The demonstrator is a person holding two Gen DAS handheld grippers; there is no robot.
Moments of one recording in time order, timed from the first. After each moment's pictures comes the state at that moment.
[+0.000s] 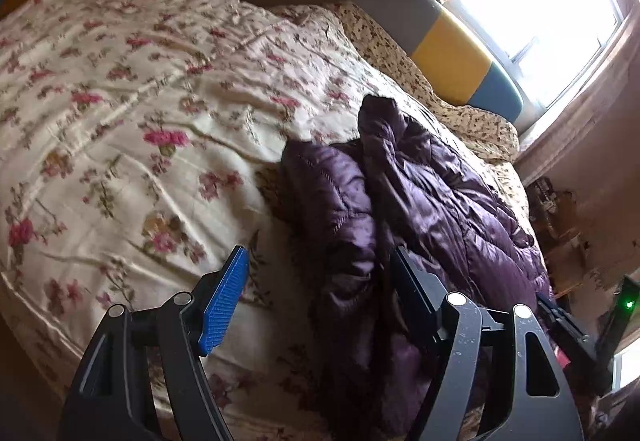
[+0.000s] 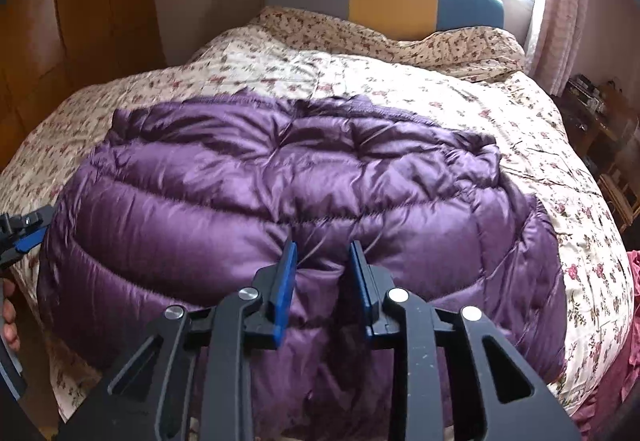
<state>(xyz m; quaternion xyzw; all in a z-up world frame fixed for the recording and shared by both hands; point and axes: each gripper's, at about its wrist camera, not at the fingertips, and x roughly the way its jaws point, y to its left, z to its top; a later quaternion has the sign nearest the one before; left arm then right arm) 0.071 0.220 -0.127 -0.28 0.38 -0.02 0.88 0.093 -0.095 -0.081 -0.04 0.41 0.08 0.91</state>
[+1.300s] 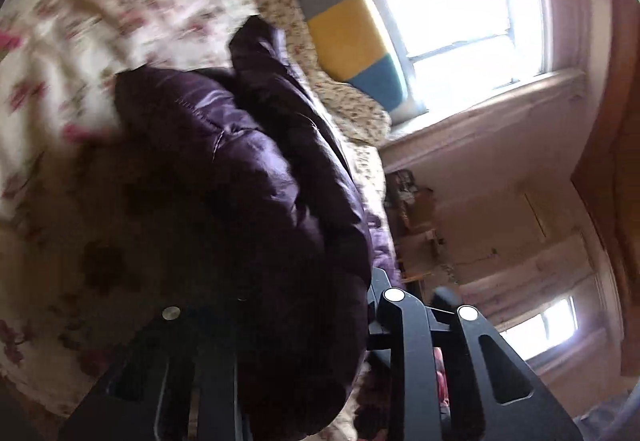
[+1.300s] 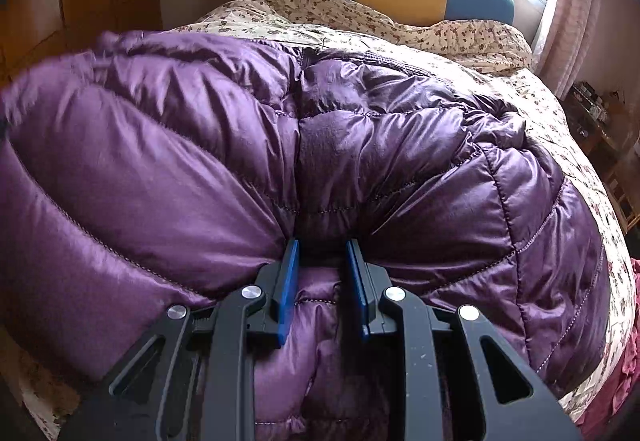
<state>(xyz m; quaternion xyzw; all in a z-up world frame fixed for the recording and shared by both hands) 0.092 0.170 -0.108 -0.44 0.35 -0.26 0.79 0.103 -0.091 -0.127 -0.07 0.42 0.07 0.90</state>
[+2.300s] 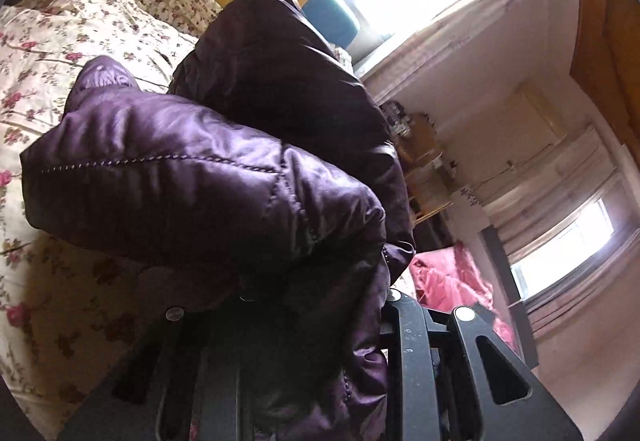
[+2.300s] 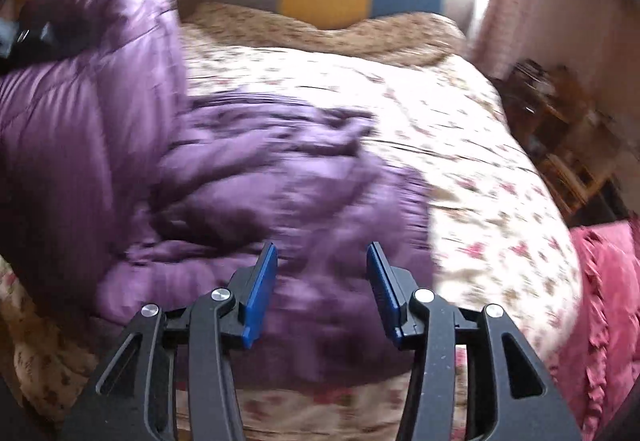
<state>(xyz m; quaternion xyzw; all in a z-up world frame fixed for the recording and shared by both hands) 0.170 -0.004 -0.015 -0.27 0.40 -0.32 0.81 0.080 -0.220 -0.059 -0.04 0.42 -0.05 0.90</state>
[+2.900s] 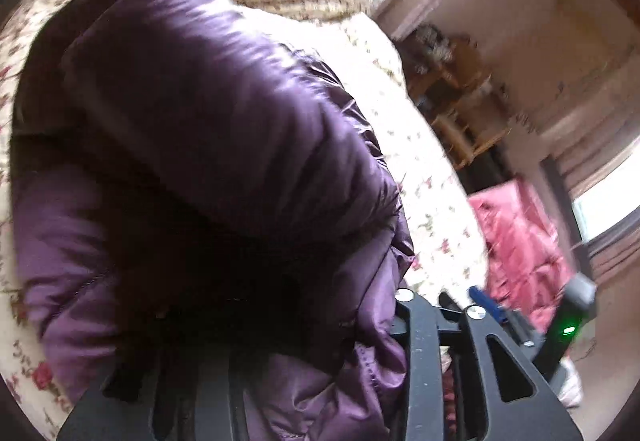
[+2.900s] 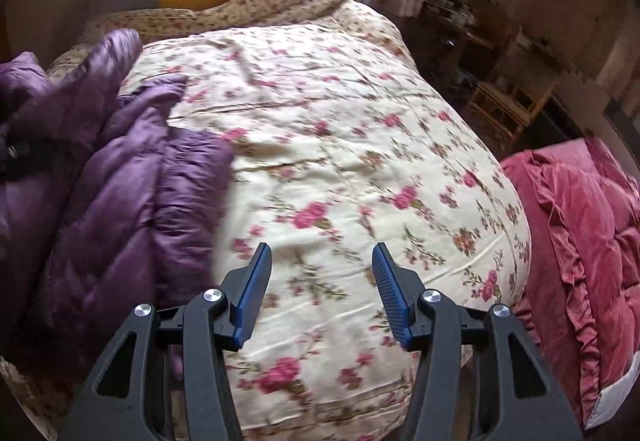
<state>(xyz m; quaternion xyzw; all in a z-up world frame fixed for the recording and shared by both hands) 0.229 -0.151 -0.075 -0.12 0.49 -0.29 0.81 0.074 -0.351 -0.080 0.03 0.46 -0.17 0.87</state>
